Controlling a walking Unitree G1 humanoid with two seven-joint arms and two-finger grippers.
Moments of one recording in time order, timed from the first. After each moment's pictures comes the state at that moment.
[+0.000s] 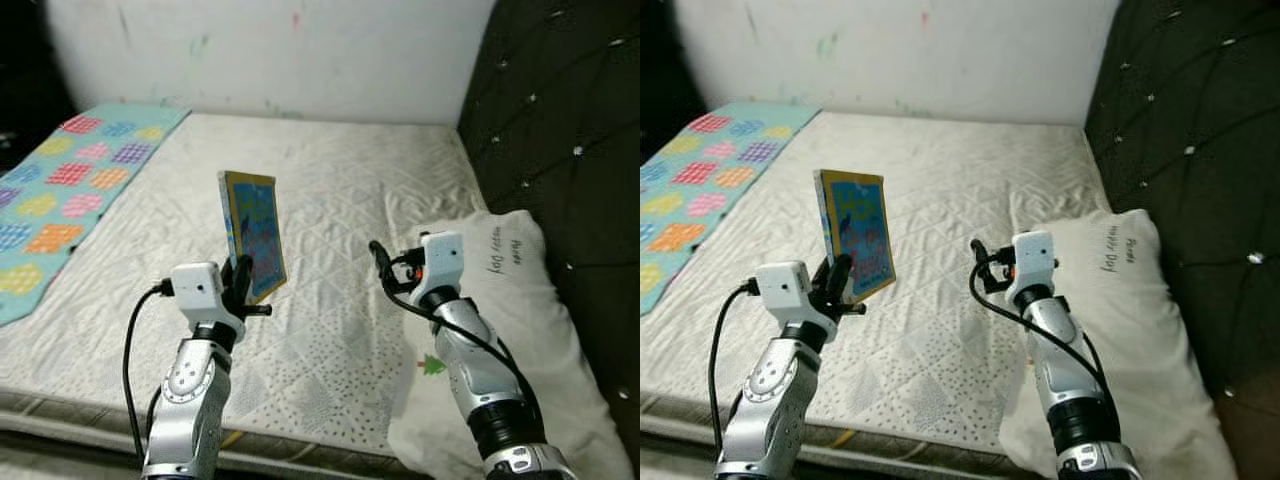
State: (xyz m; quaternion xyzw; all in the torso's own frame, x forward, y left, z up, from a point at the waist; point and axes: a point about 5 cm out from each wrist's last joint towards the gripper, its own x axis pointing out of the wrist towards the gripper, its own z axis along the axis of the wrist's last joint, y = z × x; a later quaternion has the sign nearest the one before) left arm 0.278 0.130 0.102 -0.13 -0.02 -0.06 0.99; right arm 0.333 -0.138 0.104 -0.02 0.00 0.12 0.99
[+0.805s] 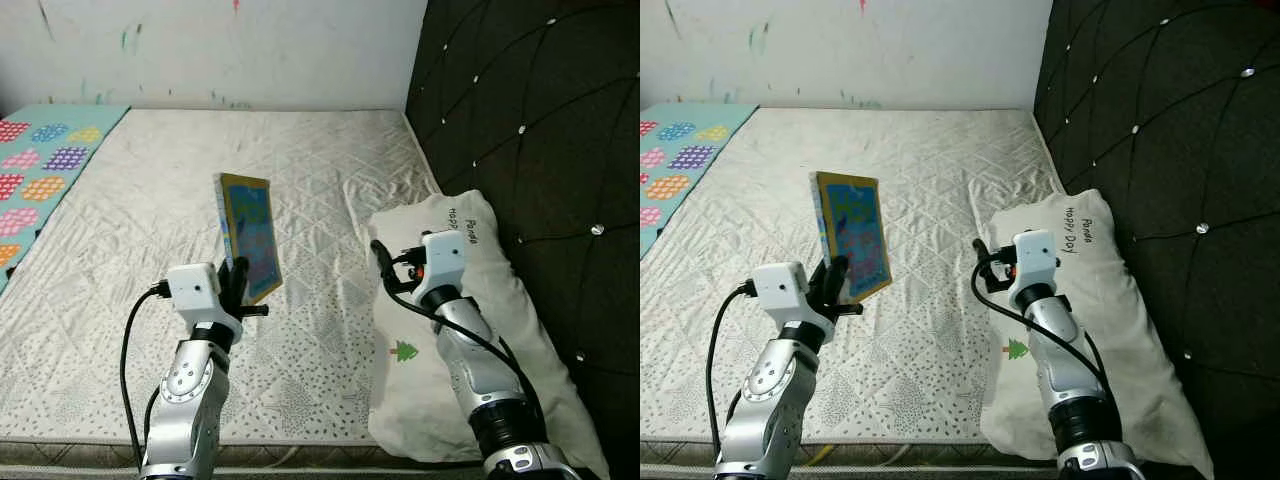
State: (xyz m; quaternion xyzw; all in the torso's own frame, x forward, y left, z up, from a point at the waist) left arm 0.277 0.137 0.098 -0.14 -0.01 -0.04 0.99; right arm 0.333 -0.140 0.104 -0.02 0.00 0.12 0.99
